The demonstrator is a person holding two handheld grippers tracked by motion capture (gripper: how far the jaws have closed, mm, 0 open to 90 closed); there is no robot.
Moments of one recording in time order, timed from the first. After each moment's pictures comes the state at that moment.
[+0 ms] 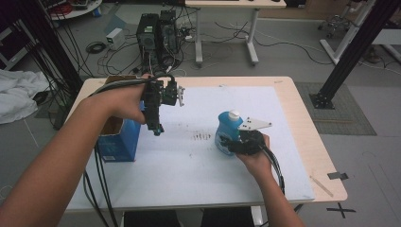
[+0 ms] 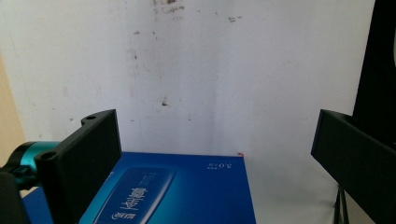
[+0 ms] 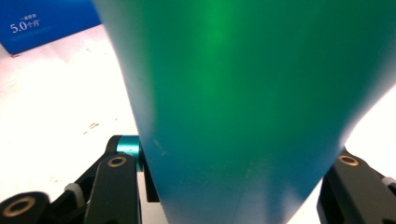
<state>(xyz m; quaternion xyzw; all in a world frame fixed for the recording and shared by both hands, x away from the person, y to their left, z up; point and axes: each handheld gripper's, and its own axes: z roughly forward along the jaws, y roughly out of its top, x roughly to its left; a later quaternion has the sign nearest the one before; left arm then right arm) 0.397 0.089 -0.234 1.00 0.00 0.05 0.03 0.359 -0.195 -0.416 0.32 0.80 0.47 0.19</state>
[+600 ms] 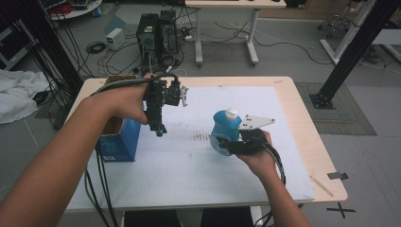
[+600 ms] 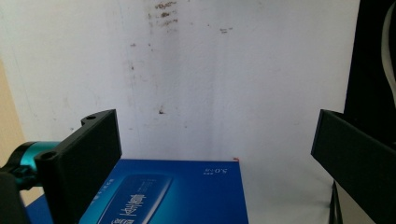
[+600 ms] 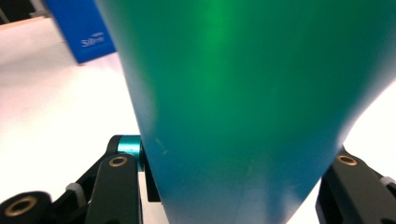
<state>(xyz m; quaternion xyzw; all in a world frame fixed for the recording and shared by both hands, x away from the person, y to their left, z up) 0.387 0.079 -0.226 1.00 -0.01 0.05 0.04 0.342 -0.189 -0.378 0.25 0.82 0.49 0.16</state>
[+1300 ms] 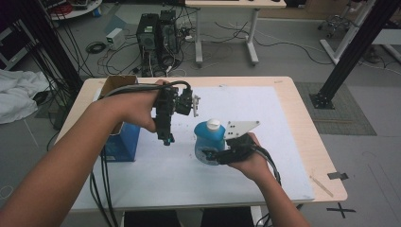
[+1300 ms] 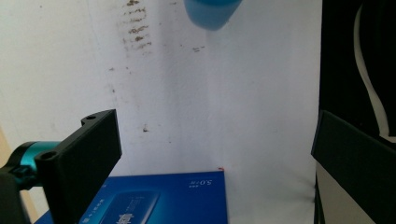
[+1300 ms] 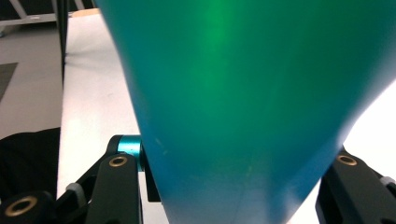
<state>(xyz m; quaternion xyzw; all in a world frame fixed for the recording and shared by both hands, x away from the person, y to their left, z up) 0.363 0.051 -0.226 1.00 -0.05 0.03 0.03 0.327 -0.154 -0.370 0.13 0.85 0.50 0.10</state>
